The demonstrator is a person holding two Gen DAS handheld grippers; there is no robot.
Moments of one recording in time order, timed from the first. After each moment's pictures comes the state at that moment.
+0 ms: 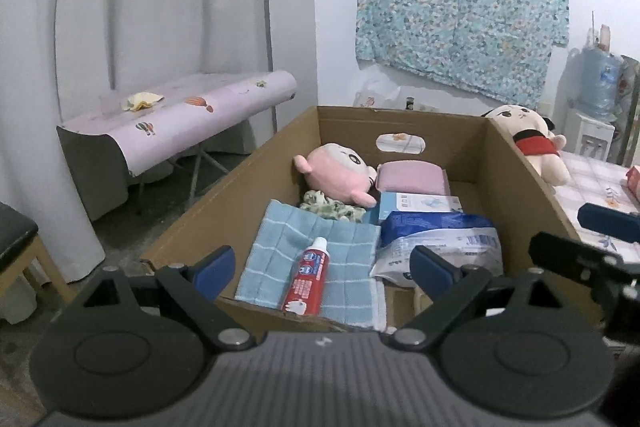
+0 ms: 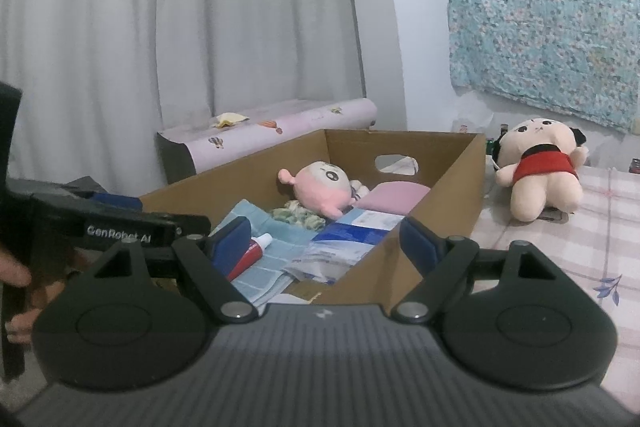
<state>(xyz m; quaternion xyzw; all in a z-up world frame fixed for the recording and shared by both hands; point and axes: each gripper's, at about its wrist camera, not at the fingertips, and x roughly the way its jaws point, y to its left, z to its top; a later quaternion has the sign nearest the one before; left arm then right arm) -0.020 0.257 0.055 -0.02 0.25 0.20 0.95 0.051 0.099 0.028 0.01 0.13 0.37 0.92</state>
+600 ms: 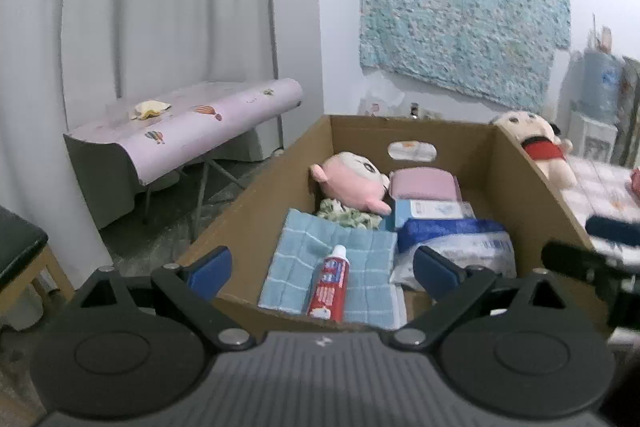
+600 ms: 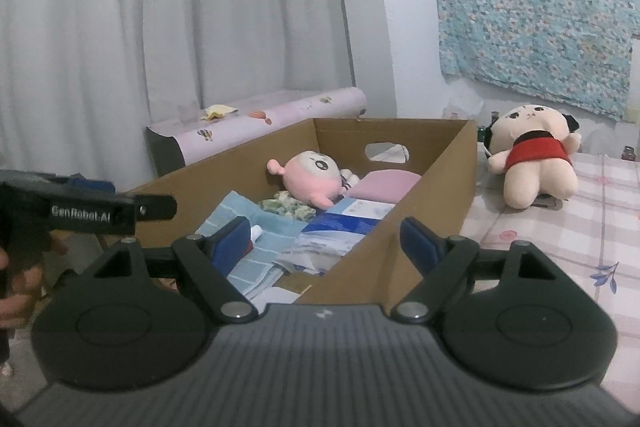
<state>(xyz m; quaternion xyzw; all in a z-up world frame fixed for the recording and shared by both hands) -0.027 0.273 0.061 -0.01 0.24 0.21 0.95 0.056 0.102 0.026 0.01 0.15 0.35 0.92</state>
